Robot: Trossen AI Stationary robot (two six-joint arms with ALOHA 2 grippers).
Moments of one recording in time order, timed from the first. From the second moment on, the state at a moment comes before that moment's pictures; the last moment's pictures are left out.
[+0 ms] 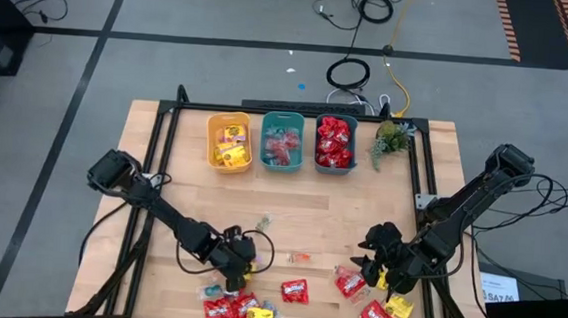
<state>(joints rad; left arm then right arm) -0.54 1.85 0.90 -0.20 -0.17 -0.74 0.83 1.23 0.72 -0.56 0.57 1.37</state>
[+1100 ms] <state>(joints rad) 0.18 1.20 0.96 -0.74 -0.33 -0.31 0.83 1.23 0.72 -0.57 0.58 1.41</state>
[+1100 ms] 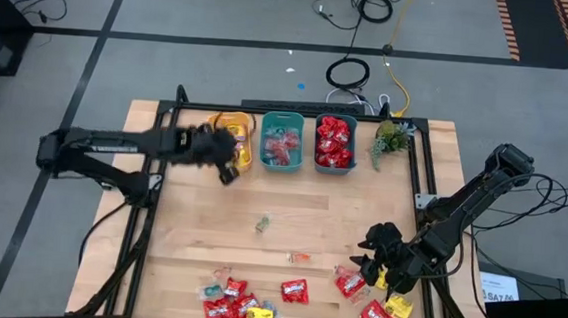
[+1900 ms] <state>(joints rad) 0.69 1.29 0.92 -0.58 -0.12 -0.01 0.83 1.23 0.72 -0.58 0.58 1.72</state>
